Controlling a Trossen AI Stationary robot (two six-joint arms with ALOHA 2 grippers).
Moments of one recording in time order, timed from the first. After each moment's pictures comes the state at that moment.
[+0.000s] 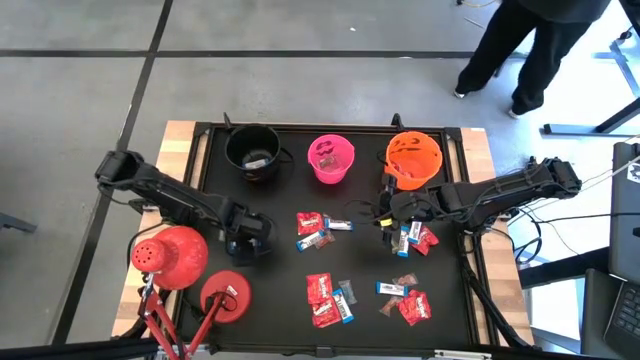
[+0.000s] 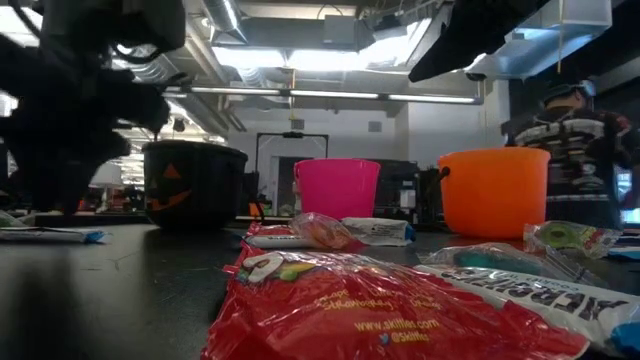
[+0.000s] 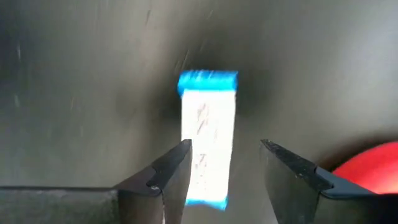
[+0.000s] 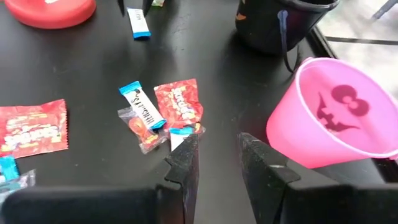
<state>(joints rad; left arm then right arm) -0.25 1.40 0.74 -0.82 0.05 -0.53 0.21 1.22 0.91 -0.35 0.34 0.06</state>
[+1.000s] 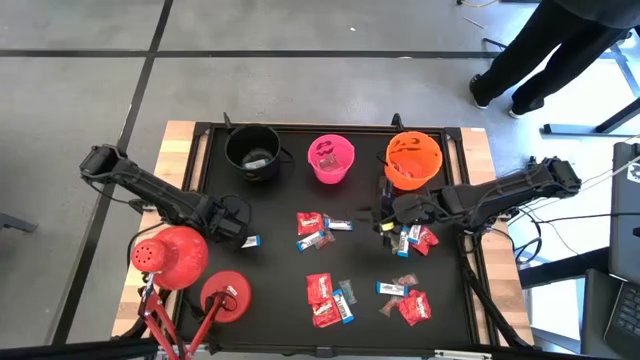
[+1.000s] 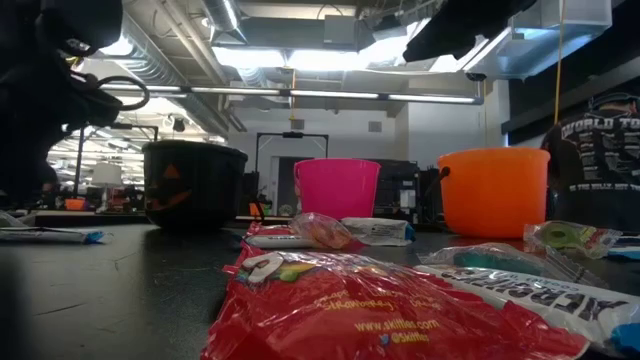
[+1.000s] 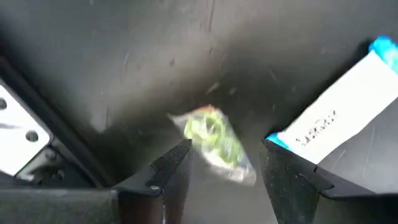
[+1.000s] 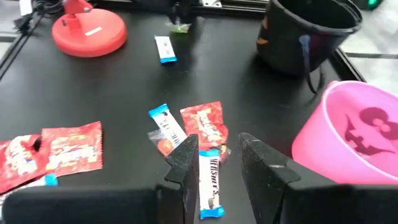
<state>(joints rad) -0.34 1.18 0.64 -1.07 -0.13 -1.28 0.25 1.22 0.91 -0.26 0.30 0.08</state>
